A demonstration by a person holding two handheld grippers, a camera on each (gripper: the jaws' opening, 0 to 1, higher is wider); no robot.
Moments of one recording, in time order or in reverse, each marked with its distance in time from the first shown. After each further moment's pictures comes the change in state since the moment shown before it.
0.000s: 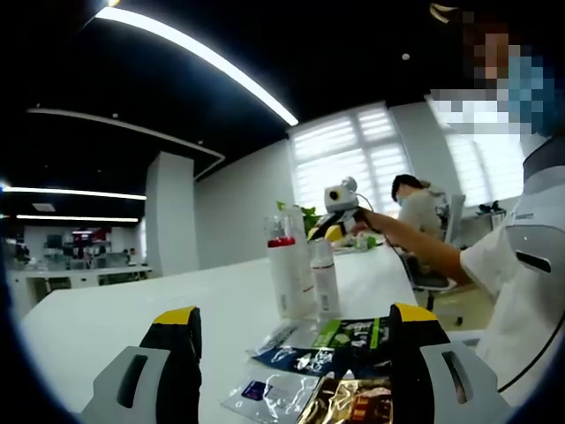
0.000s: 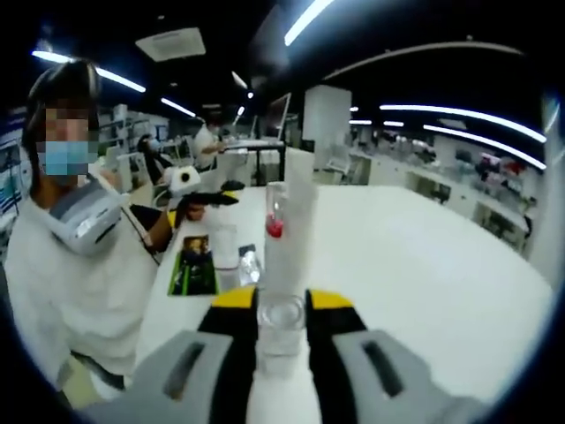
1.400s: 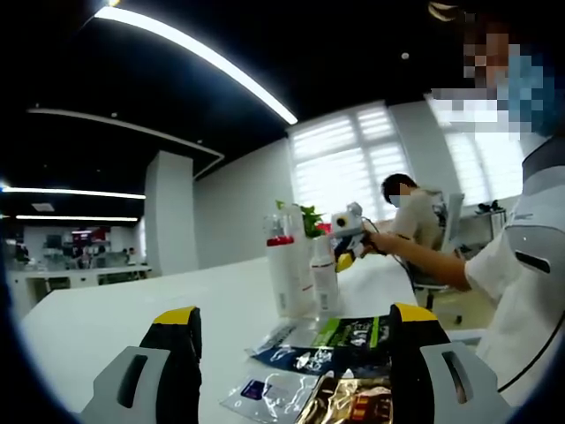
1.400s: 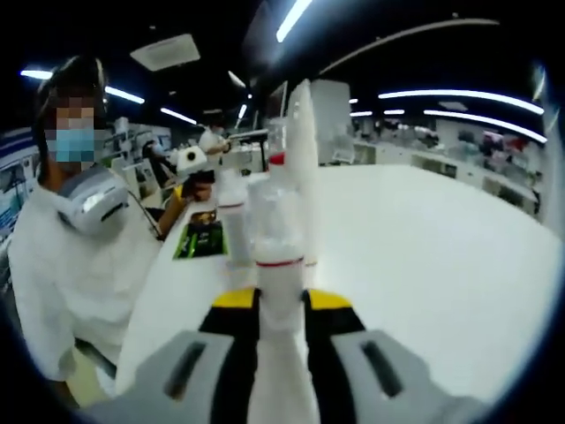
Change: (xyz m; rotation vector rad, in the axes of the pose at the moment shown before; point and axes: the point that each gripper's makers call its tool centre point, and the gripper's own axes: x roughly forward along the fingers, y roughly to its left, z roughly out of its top) left arm 0.000 -0.001 -0.001 0.000 0.005 -0.003; right arm 0.000 0.017 -0.065 0.112 -0.015 0.027
